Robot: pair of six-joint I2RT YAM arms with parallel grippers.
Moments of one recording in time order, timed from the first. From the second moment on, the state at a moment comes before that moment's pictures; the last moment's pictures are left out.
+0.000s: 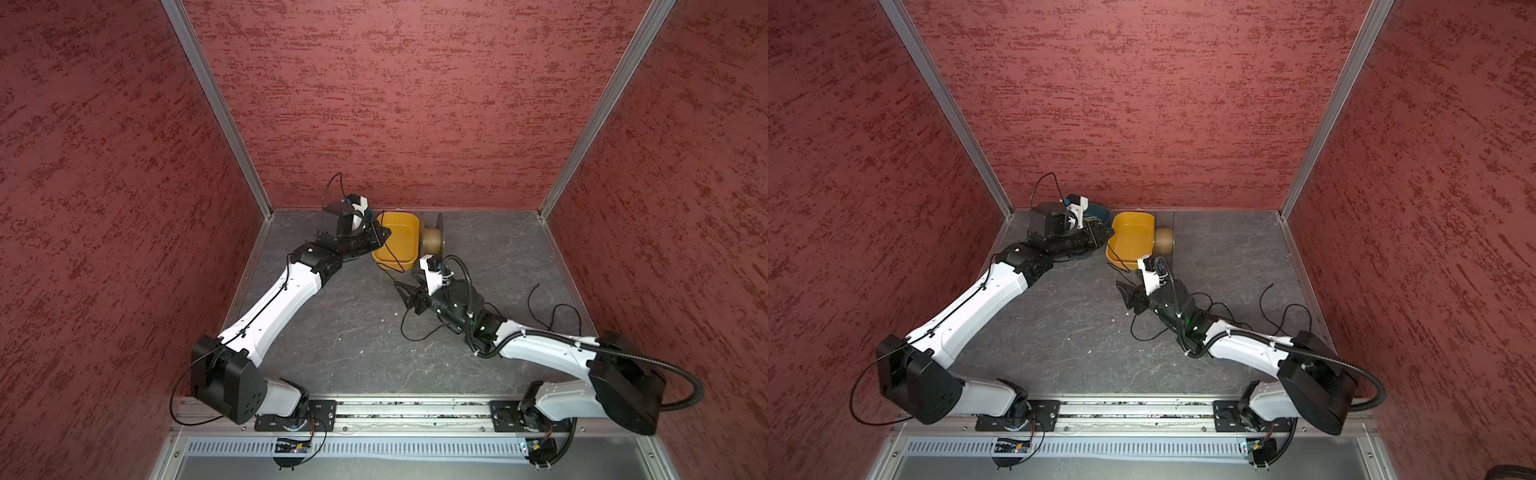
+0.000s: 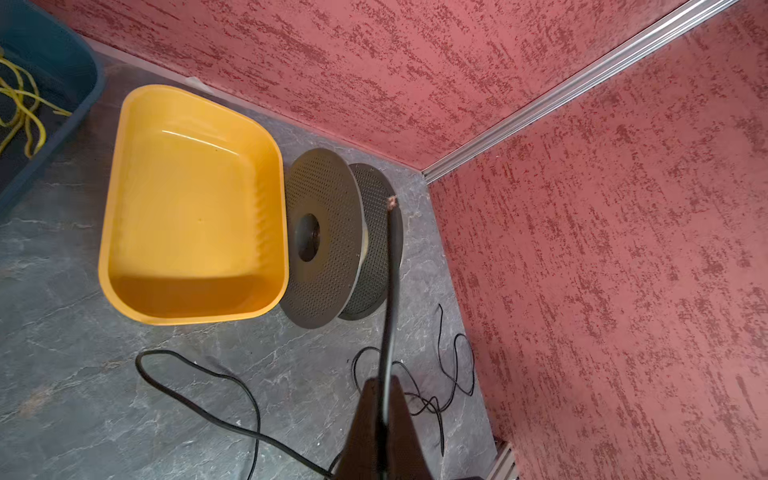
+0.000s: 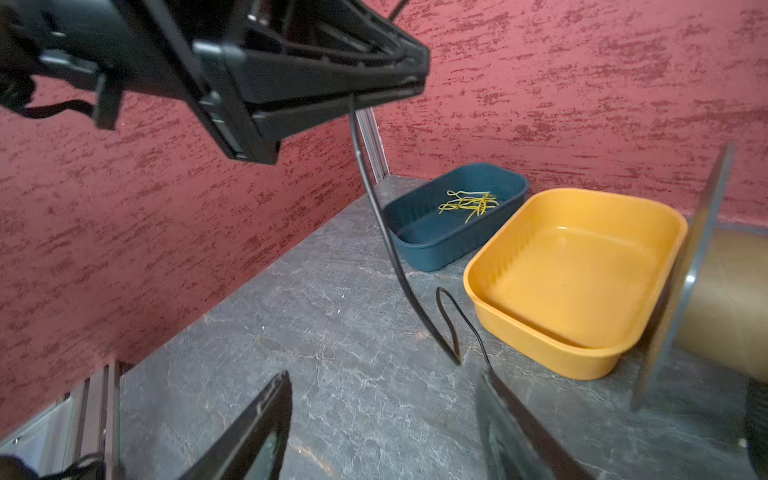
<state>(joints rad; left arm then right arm) -0.42 1.41 1.30 -0.31 0.34 -0.75 0.86 1.41 0.66 0.65 0.07 0.33</state>
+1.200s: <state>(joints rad) -0.43 1.33 1.25 -0.31 0.36 -0.75 0.87 1.30 0.58 0.77 0.18 0.33</state>
